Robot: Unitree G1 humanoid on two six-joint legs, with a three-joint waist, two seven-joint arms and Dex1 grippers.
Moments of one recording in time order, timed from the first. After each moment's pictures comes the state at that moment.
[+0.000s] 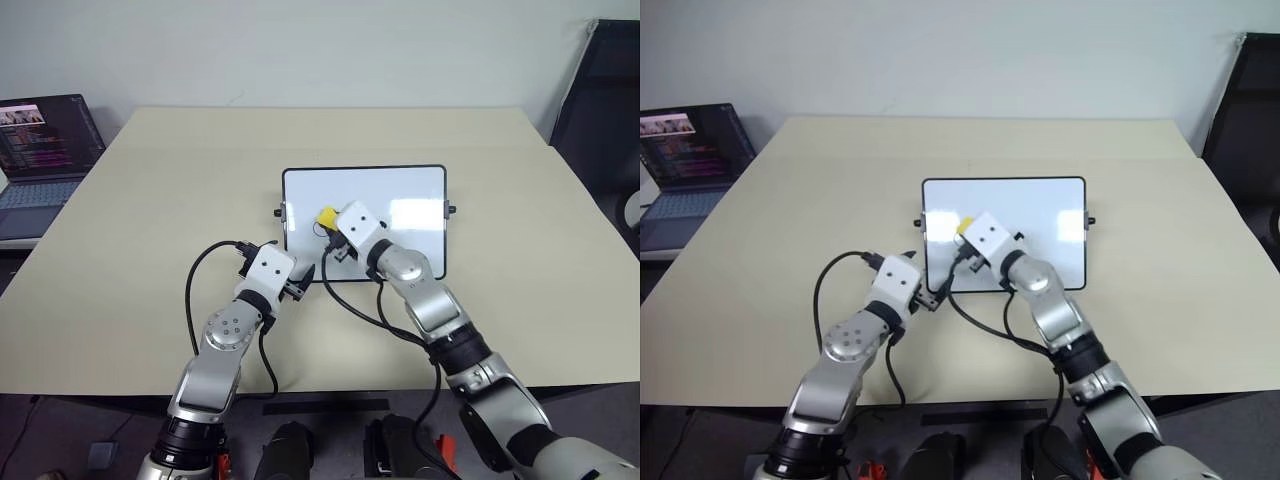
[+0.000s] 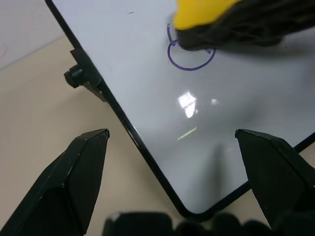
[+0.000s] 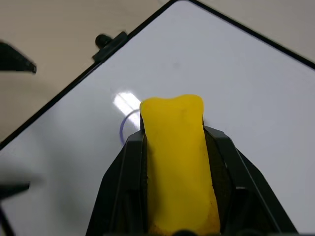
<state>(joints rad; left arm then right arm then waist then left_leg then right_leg) -0.16 0.30 -0.12 -0.26 0.13 0.38 -0.30 -0.61 -0.11 0.32 0.19 -0.20 0.27 0.36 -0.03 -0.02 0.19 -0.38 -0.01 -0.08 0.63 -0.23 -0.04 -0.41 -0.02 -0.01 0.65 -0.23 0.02</state>
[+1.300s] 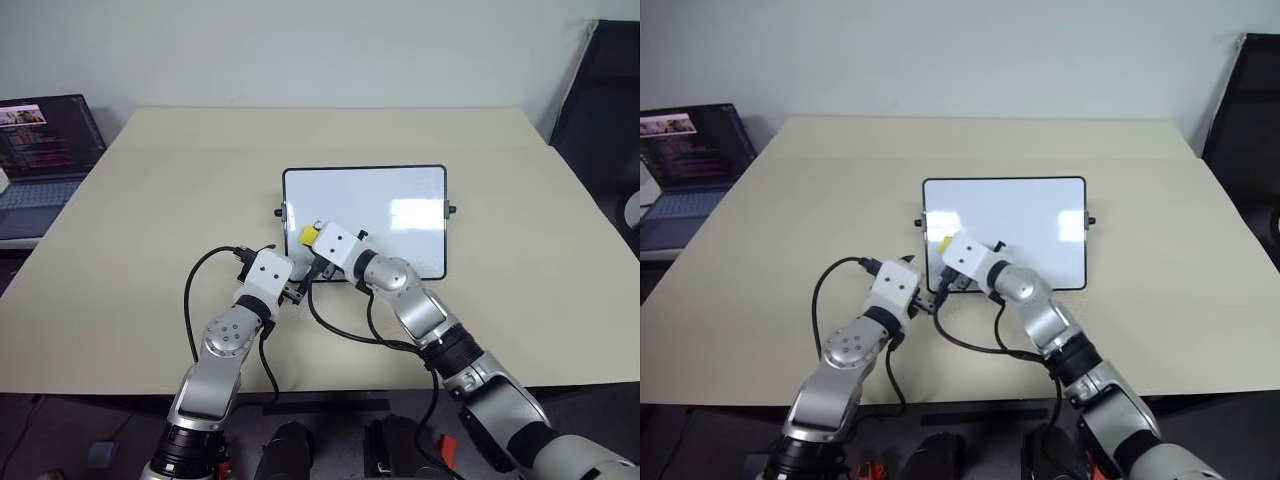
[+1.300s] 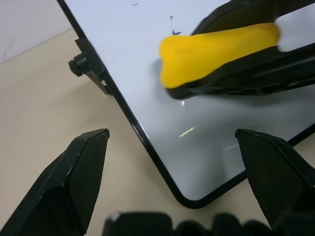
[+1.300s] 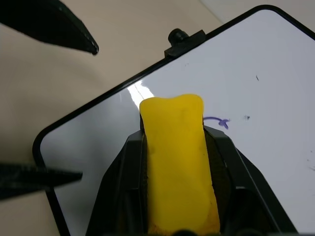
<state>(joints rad) -0.13 0.29 -0.12 -0.28 0.13 0.39 -0.27 -0.65 -0.12 0.42 0.27 -0.29 0.19 0.41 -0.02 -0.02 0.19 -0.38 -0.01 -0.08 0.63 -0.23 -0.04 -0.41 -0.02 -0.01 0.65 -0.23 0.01</state>
